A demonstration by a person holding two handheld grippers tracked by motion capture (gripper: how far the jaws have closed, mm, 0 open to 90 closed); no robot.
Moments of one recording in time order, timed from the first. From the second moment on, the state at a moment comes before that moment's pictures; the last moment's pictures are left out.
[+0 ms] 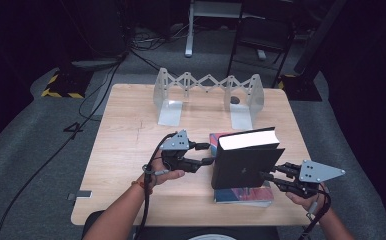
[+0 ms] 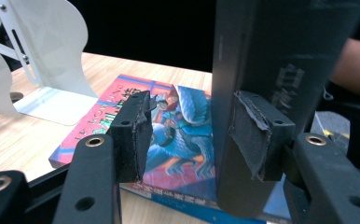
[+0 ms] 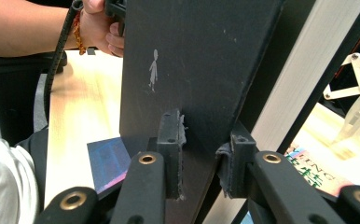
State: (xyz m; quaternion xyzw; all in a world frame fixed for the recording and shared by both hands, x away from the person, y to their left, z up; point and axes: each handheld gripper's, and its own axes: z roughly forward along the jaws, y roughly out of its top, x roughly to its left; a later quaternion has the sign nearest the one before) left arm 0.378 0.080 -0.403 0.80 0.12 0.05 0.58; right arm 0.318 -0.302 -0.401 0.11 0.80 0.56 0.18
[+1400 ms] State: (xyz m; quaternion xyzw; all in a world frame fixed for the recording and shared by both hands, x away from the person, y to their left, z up) left arm 0.349 0.014 -0.429 0.80 0.12 0.07 0.58; right arm 0.316 -0.304 -0.404 0.12 0.80 0.55 0.20
